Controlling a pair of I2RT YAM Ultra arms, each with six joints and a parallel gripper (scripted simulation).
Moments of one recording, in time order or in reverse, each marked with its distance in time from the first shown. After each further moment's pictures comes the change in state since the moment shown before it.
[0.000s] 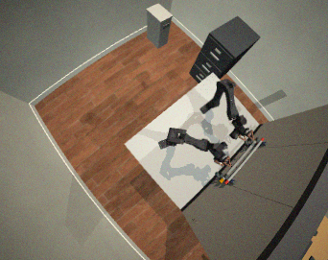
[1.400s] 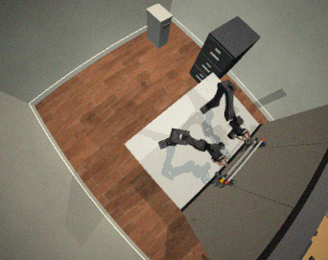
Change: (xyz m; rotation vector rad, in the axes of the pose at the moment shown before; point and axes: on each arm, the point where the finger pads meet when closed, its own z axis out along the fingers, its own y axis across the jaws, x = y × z) left arm 0.000 -0.032 0.000 -0.039 -0.003 -0.014; right arm -0.001 0.037 0.001 0.018 -0.002 0.012
